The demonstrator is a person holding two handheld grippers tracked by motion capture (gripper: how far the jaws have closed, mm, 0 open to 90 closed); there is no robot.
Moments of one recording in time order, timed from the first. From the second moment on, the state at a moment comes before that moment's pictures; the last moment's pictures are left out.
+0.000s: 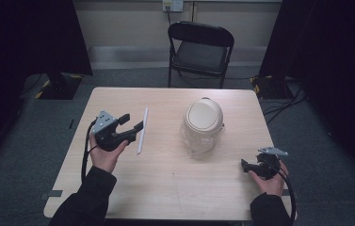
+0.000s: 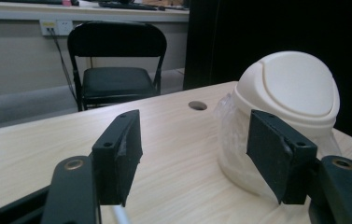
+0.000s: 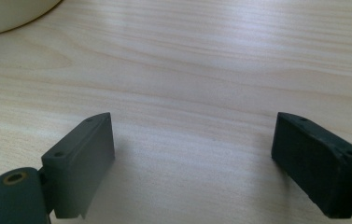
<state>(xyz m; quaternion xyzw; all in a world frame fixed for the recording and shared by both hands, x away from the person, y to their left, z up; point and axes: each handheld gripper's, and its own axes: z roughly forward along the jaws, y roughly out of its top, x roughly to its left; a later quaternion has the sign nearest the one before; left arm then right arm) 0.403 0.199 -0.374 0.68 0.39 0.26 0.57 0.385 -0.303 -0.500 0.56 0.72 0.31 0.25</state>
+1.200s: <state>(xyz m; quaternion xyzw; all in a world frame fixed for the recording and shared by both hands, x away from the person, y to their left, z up) 0.470 0.042 -0.390 0.73 0.35 0.20 0.55 0.385 -0.303 -0.500 0.57 0.72 0.31 0.25</state>
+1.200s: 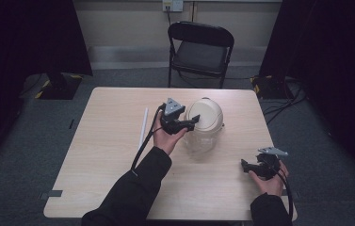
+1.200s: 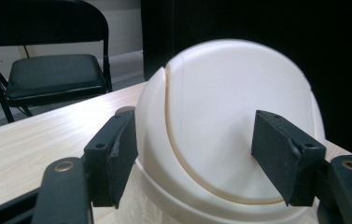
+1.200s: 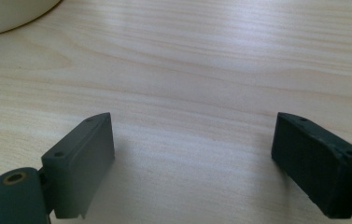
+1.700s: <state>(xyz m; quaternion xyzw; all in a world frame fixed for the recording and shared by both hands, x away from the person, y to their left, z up) 0.485 0.033 -0.400 0.75 0.37 0.20 0.51 0.385 -0.303 -0.500 0.57 0.72 0.31 0.25</state>
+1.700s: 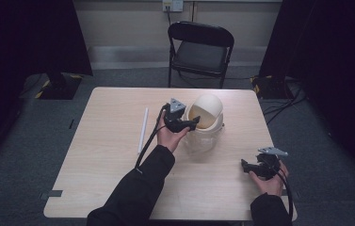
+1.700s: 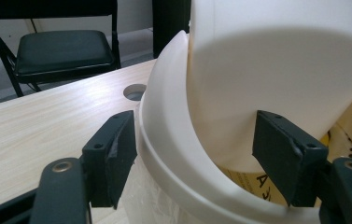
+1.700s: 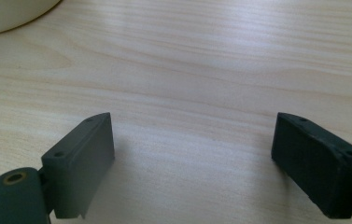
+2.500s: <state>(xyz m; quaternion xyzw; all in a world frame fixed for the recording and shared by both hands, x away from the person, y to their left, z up) 0.453 0.173 -0.422 0.74 0.43 0.26 0.44 0.384 -0.302 -0.500 0.57 0.71 0.31 0.26</state>
